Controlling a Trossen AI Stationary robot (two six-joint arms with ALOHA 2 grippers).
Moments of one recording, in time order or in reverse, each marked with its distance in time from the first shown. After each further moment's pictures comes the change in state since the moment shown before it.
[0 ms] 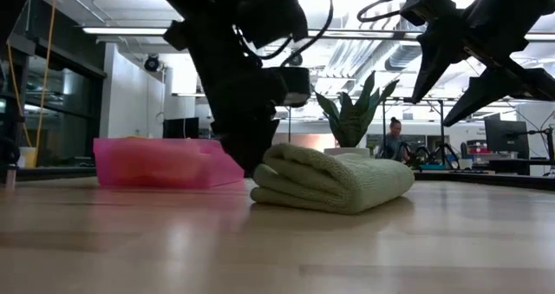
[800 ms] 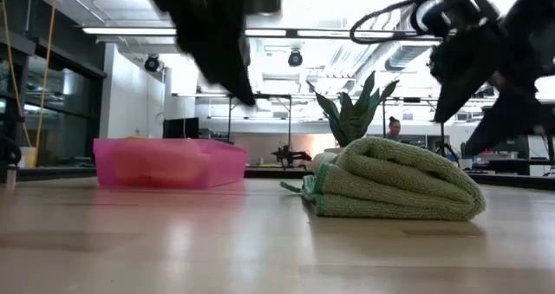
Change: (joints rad) left arm -0.099 -0.252 -0.003 -0.138 -0.093 0.052; right arm 0.011 0.008 -0.197 0.402 -0.235 -0.162
